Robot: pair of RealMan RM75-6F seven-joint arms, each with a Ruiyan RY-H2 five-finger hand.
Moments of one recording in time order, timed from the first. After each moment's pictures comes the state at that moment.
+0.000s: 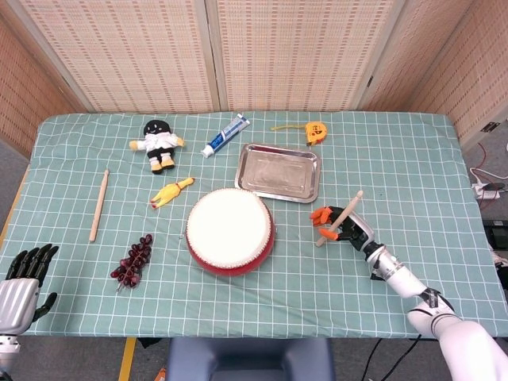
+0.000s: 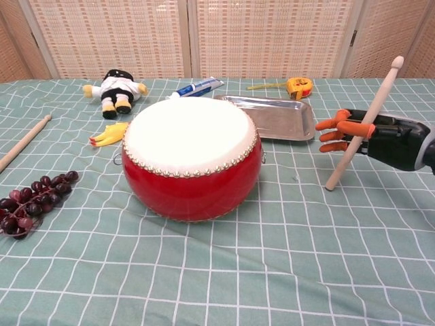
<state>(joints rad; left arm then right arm) -0.07 -1.19 -0.01 -1.48 1.52 1.48 0.02 0.65 -1.77 -0.10 -0.53 -1.68 1.11 2.12</state>
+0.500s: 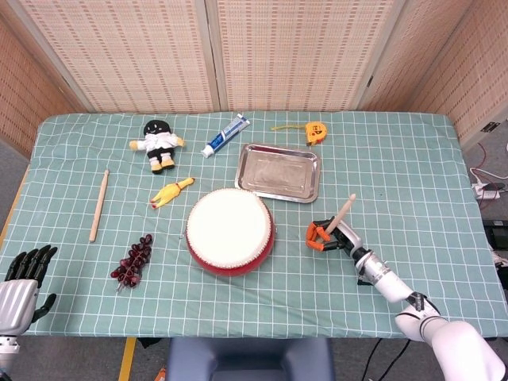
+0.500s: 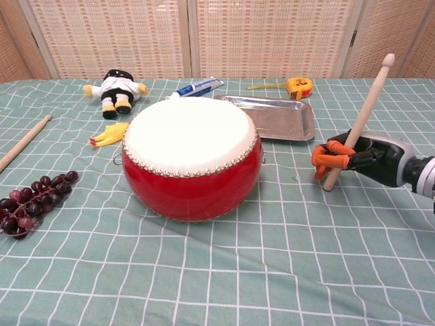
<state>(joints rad) -0.07 -1.20 -0.01 -1.46 1.51 1.48 0.00 0.66 -1.81 -0.09 -0.57 -1.65 1.03 1.80</state>
